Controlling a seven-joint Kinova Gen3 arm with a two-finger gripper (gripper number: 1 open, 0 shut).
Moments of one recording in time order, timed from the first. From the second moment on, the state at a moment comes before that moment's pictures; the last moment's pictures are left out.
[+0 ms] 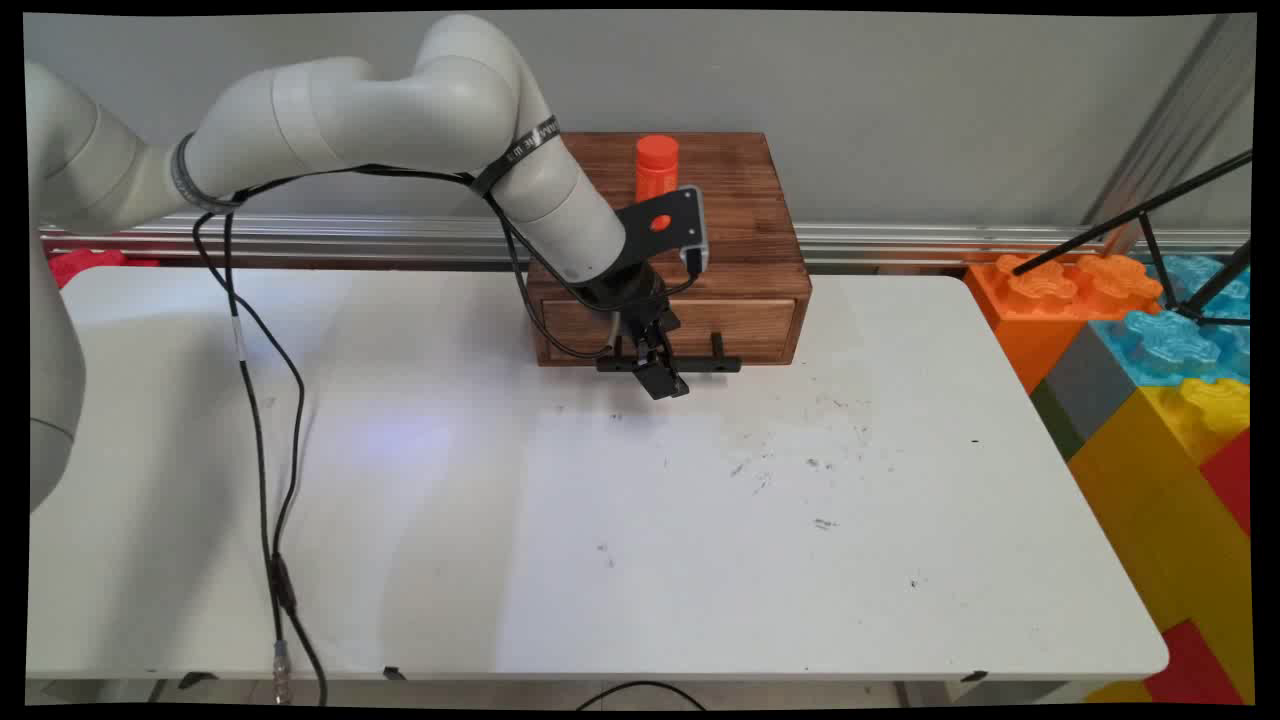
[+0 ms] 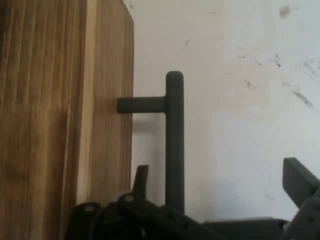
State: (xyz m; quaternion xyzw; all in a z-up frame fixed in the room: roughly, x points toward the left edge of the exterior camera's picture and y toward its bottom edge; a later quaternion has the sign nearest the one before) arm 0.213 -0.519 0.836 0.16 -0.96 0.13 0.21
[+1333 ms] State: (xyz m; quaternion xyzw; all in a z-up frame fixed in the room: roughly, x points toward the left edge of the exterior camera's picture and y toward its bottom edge) arm 0.218 -0.539 0.800 0.16 -0.96 0.09 0.19
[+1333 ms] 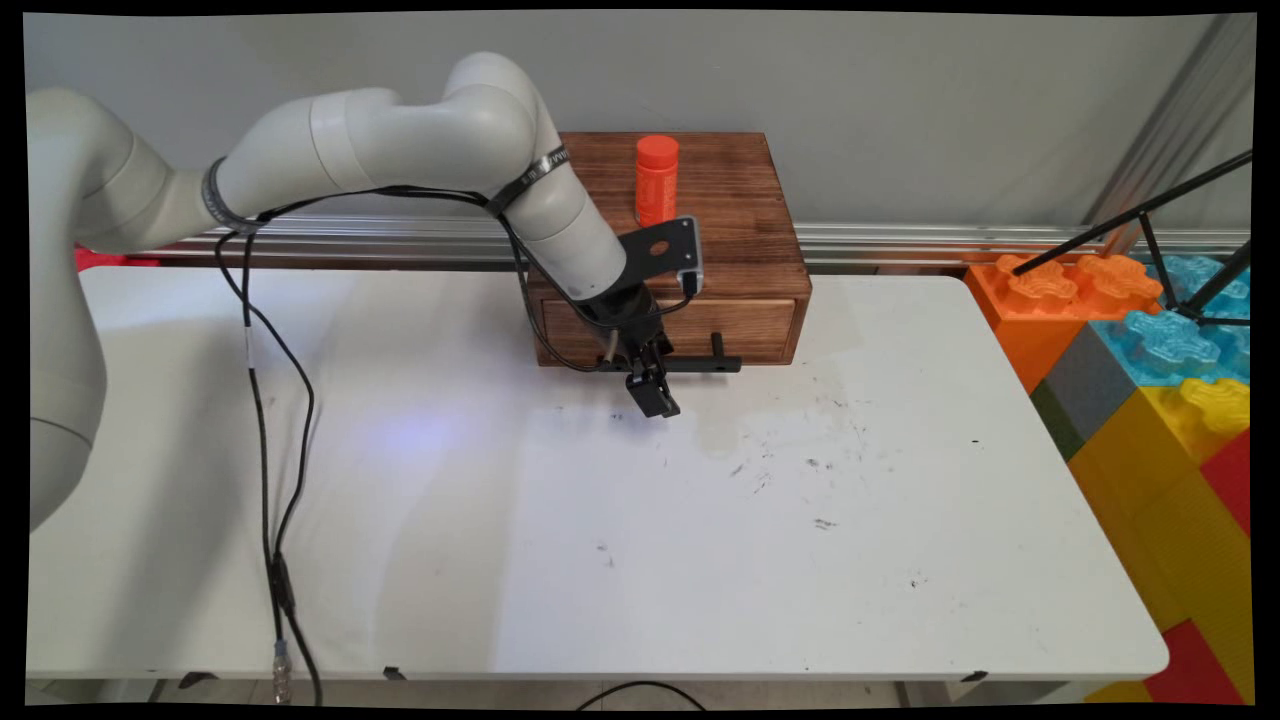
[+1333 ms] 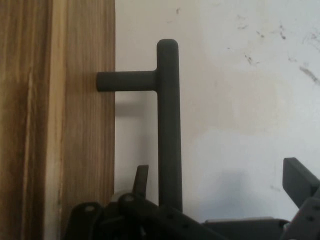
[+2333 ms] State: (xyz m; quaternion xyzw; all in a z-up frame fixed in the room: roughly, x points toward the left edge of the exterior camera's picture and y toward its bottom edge) arm 0.199 -0.545 0.769 0.18 -0.96 0.08 0.19
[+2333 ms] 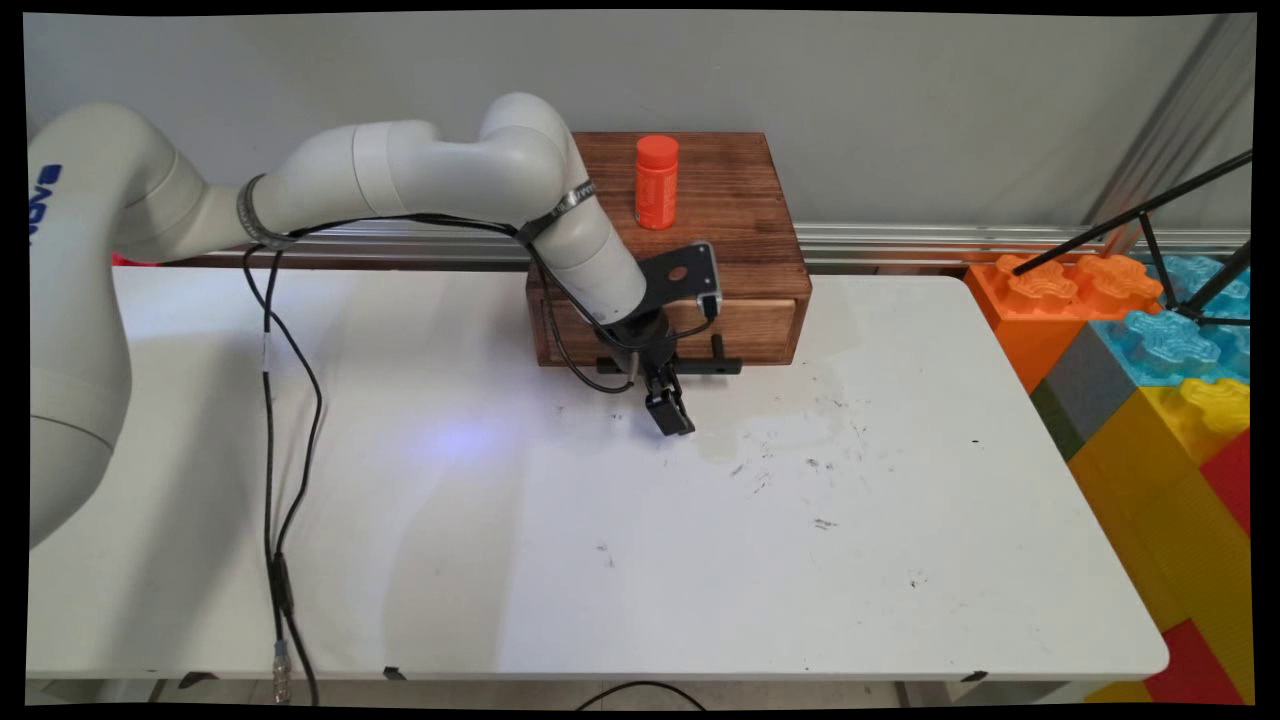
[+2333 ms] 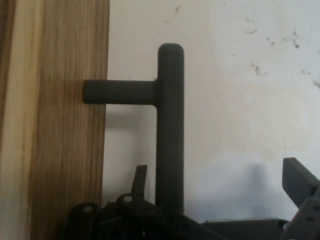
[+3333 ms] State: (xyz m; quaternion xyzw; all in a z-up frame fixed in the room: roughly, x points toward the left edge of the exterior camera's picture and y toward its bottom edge) arm 0.175 -0.492 0.754 0.17 -0.96 0.09 0.19
